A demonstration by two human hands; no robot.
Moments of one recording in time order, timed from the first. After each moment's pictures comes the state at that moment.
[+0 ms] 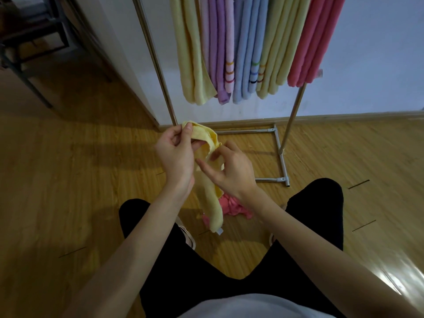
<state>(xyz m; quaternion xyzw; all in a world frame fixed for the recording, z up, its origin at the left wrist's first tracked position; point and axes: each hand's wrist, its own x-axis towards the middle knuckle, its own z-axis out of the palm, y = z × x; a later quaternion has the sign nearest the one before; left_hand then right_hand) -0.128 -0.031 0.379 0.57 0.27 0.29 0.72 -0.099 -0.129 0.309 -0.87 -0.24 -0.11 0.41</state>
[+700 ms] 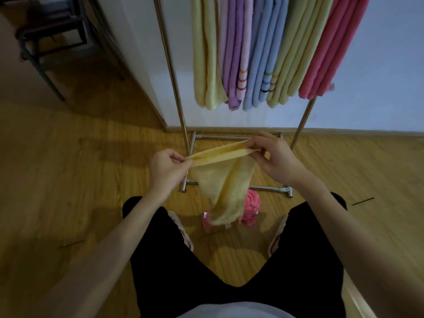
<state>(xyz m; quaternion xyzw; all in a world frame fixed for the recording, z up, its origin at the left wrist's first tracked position) -0.146 0.028 0.343 0.83 0.31 0.11 0.45 -0.041 -0.197 0.339 -0.82 -0.42 -0.04 0.38</state>
